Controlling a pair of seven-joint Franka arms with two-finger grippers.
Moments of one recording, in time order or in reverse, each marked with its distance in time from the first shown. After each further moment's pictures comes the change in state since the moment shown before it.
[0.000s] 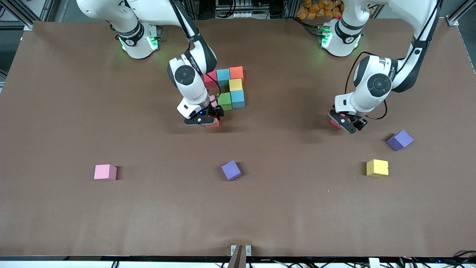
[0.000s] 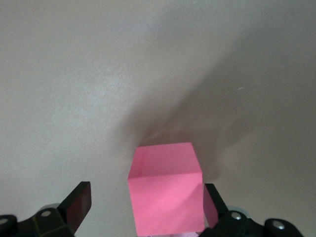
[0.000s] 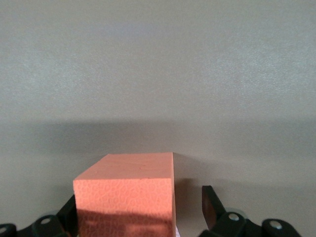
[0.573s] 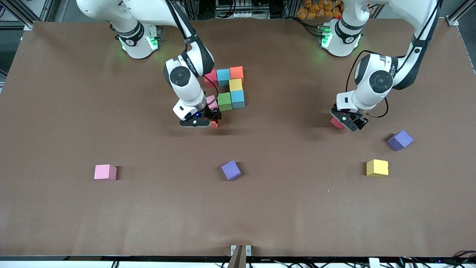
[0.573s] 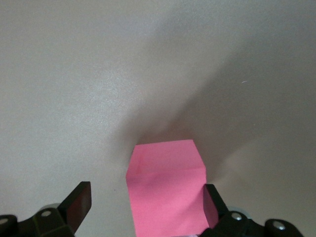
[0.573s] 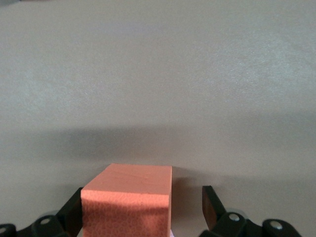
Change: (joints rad) left arm 0.009 0.001 0.001 -0.039 0.000 0.067 0.010; right arm -0.020 -0.020 -0.010 0.004 0.002 0.000 0.061
